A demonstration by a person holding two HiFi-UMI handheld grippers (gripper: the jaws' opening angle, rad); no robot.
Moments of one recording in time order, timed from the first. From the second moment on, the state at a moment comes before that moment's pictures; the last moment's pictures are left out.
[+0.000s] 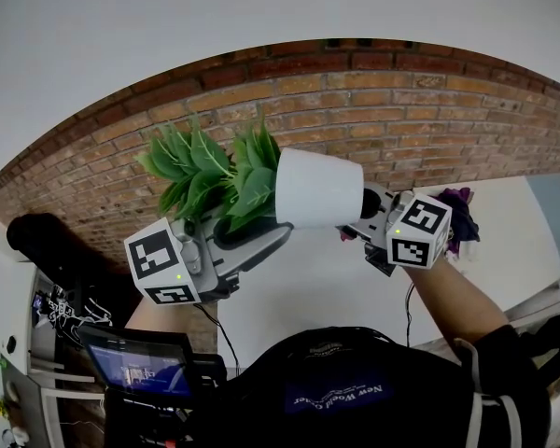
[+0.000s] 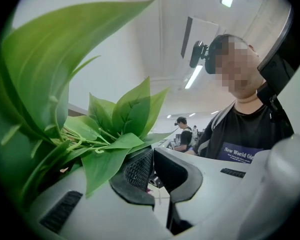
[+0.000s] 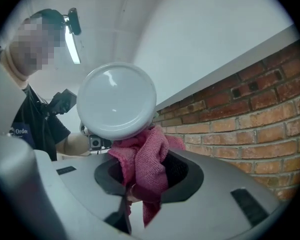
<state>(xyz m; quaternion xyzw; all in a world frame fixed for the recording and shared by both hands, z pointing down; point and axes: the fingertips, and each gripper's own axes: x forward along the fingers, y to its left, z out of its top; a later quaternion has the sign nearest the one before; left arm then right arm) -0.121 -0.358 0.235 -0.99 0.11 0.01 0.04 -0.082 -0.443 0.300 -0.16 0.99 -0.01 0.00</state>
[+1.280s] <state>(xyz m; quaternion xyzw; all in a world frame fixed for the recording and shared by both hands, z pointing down) -0.135 -0.373 0.274 -0.99 0.15 -0.04 0.05 -0.084 -0.366 0.231 0.02 0.99 0.10 -0.08</state>
